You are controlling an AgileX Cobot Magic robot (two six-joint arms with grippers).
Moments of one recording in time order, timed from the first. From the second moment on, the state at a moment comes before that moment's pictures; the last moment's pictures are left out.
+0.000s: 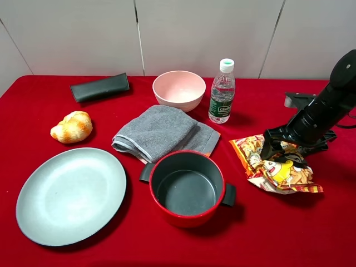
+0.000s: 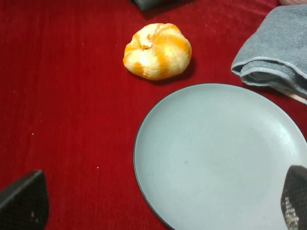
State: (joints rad) left arm -0.10 -0.01 -0.49 0.06 1.06 -0.02; right arm 0.07 1.86 -0.87 0.33 0.60 -0.29
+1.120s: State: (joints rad) left arm -0.10 -0.01 -0.49 0.06 1.06 -0.02; right arm 0.07 1.86 -0.87 0.34 0.62 -0.29
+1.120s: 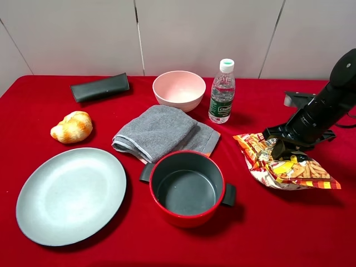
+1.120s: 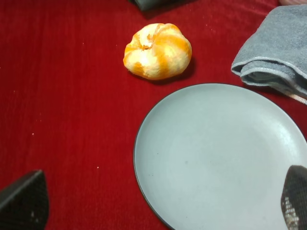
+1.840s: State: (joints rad) left arm -0.10 -0.01 -0.49 0.06 1.06 -0.02; right arm 0.07 1.77 -0.87 0.33 0.74 -0.27
